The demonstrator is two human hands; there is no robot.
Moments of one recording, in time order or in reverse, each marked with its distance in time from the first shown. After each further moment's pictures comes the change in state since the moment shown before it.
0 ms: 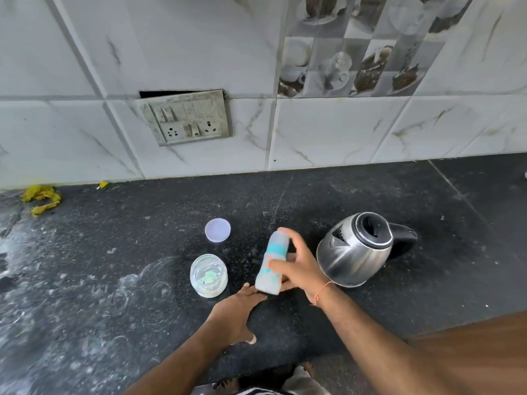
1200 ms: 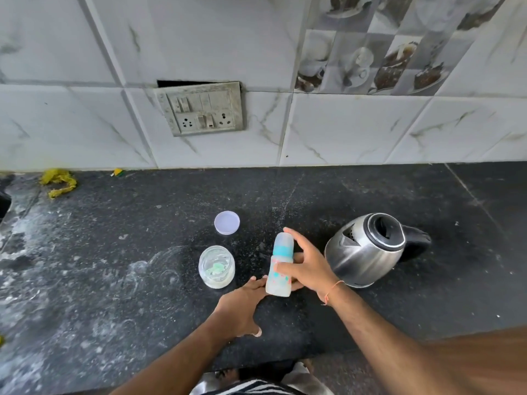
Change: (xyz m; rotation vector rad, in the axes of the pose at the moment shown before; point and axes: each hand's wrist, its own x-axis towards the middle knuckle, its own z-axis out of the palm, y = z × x) left_hand -0.002 0.002 0.003 0.025 0.020 -0.031; right_hand 0.003 0.008 -0.007 -0.055 -0.033 -0.007
